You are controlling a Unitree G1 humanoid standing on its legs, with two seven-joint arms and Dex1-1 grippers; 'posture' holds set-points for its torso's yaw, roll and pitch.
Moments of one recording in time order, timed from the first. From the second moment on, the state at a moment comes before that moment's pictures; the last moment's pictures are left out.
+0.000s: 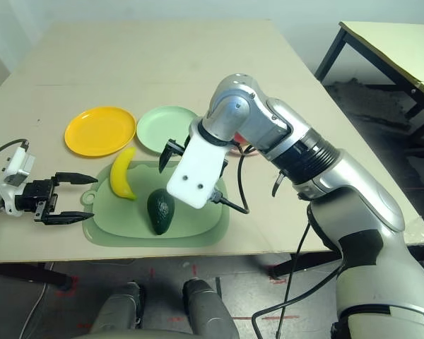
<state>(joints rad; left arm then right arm) -0.37 0.76 0.06 0.39 -0.42 -0.06 -1.58 -1.21 -0.67 0.77 0.08 -0.06 -0.40 1.61</state>
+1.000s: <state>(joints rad) -0.37 0.76 0.06 0.44 -0.40 -0.08 -1.58 -1.13 -0.50 0.81 0.24 -0.27 -0.49 1.61</state>
